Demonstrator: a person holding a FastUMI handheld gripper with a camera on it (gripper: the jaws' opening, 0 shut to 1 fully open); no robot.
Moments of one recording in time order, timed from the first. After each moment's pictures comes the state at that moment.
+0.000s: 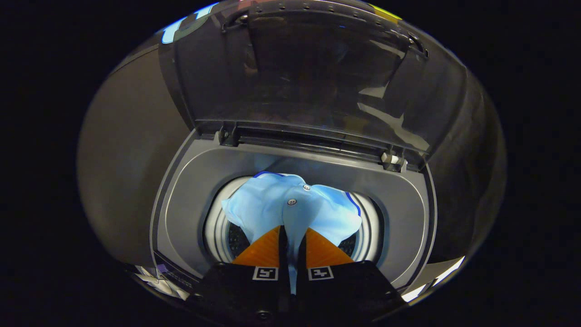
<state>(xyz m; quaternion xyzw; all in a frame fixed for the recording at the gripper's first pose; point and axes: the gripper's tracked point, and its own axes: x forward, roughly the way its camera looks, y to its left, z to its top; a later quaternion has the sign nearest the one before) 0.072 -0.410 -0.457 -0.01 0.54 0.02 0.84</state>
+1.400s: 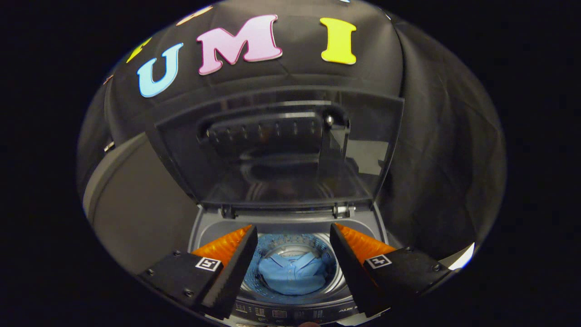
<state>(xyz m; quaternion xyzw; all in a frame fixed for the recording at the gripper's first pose) 0.130 -0.446 -0.328 0.06 0.40 -0.04 0.92</state>
